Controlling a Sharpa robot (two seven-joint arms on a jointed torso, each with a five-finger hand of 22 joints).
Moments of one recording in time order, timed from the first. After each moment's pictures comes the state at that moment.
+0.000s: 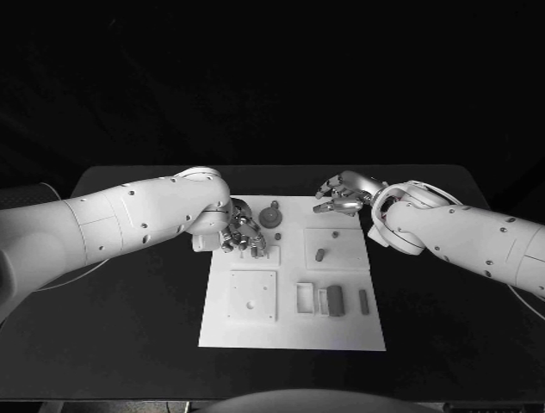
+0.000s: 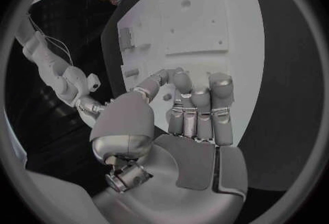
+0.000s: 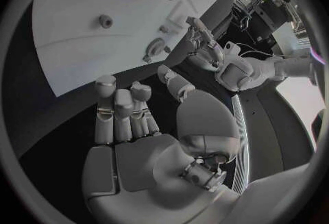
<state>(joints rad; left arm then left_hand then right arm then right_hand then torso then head) 1.34 -0.48 -0.21 1.14 -0.84 0.30 -0.56 0.95 0.00 0.45 -0.20 0.30 1.10 0.04 0.30 0.77 1.24 -0.07 0.98 0.62 1.08 -0.14 1.41 0.74 0.02 1.25 -0.25 0.91 1.31 1.21 -0.60 -0.11 1.15 -1.13 -0.27 -0.01 0.94 -0.09 0.51 -0.24 0.20 0.76 0.17 0.25 0.43 1.12 0.06 1.18 0.92 1.12 -0.04 1.46 0.90 0.19 1.11 -0.03 0.99 1.31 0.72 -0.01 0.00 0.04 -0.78</state>
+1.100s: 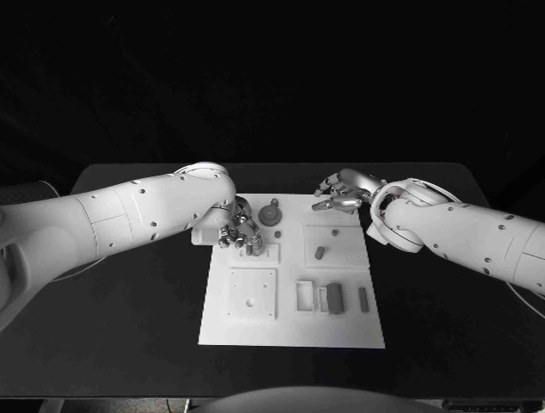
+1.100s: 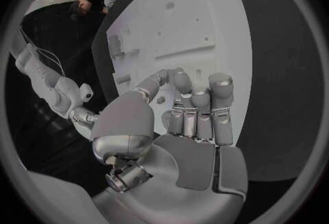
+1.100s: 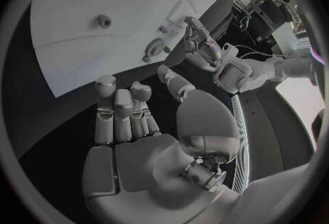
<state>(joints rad) 1.34 -0.45 -0.22 1.09 -0.92 0.38 -0.57 0.96 0.00 0.45 -0.20 0.32 1.10 0.04 0.29 0.78 1.23 -0.07 0.99 0.62 1.08 -0.15 1.41 0.74 0.02 1.25 -0.25 0.92 1.31 1.21 -0.59 -0.11 1.15 -1.13 -0.27 -0.01 0.94 -0.09 0.51 -0.24 0.20 0.76 0.17 0.25 0.43 1.12 0.06 1.18 0.92 1.12 -0.04 1.46 0.90 0.19 1.11 -0.02 0.99 1.31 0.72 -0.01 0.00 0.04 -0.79</state>
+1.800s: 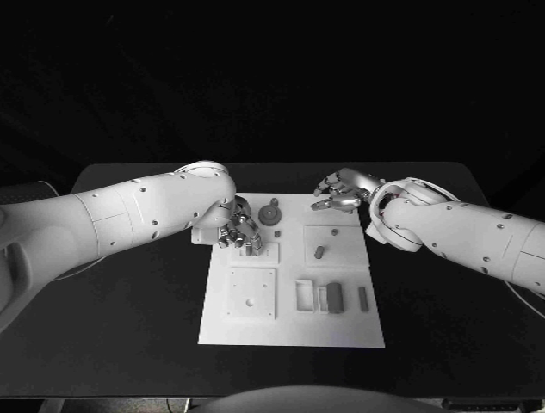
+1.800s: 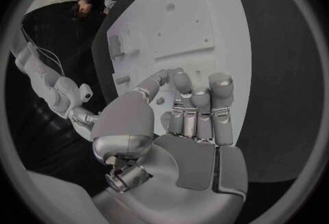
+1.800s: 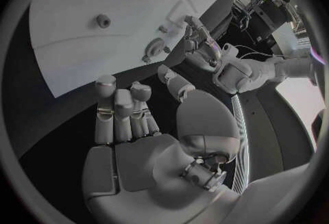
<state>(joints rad) 1.34 -0.44 -0.22 1.08 -0.91 0.40 -0.58 0.96 0.00 0.45 -0.20 0.32 1.10 0.04 0.29 0.79 1.23 -0.06 0.99 0.62 1.08 -0.15 1.41 0.75 0.02 1.25 -0.25 0.92 1.31 1.21 -0.59 -0.11 1.15 -1.13 -0.27 -0.01 0.94 -0.09 0.51 -0.24 0.20 0.76 0.17 0.25 0.43 1.11 0.06 1.18 0.92 1.12 -0.04 1.46 0.90 0.19 1.11 -0.02 0.99 1.31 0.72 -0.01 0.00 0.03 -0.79</state>
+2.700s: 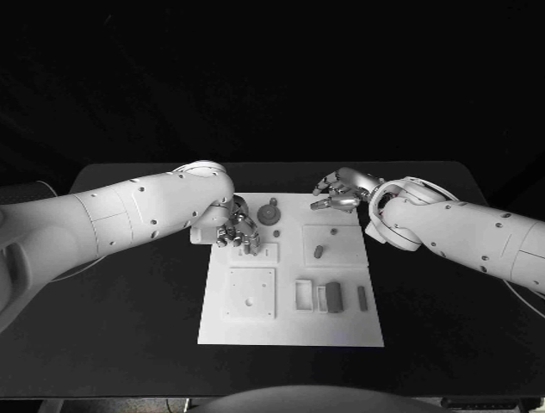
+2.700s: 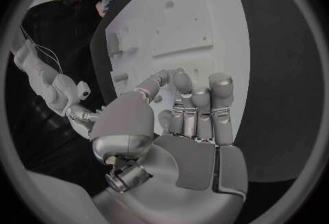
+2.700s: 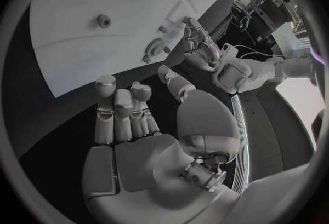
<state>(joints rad) 1.34 -0.44 -0.22 1.06 -0.90 0.37 -0.59 0.95 0.00 0.46 -0.19 0.32 1.07 0.06 0.27 0.79 1.22 -0.06 0.99 0.63 1.08 -0.15 1.41 0.75 0.02 1.24 -0.25 0.92 1.31 1.21 -0.59 -0.11 1.15 -1.13 -0.27 -0.01 0.94 -0.10 0.51 -0.23 0.20 0.76 0.17 0.25 0.43 1.11 0.07 1.18 0.92 1.12 -0.04 1.46 0.90 0.19 1.12 -0.02 0.99 1.31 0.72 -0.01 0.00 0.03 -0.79</state>
